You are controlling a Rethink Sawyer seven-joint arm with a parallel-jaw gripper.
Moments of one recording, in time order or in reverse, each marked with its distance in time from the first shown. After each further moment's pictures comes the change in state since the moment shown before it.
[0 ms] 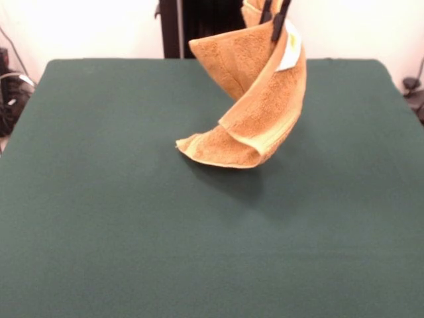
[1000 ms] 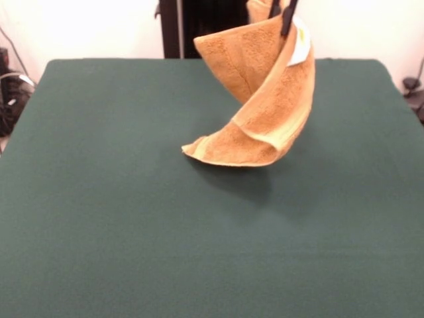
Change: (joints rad) arm 0.019 -0.009 0.000 0.000 0.000 0.025 0.000
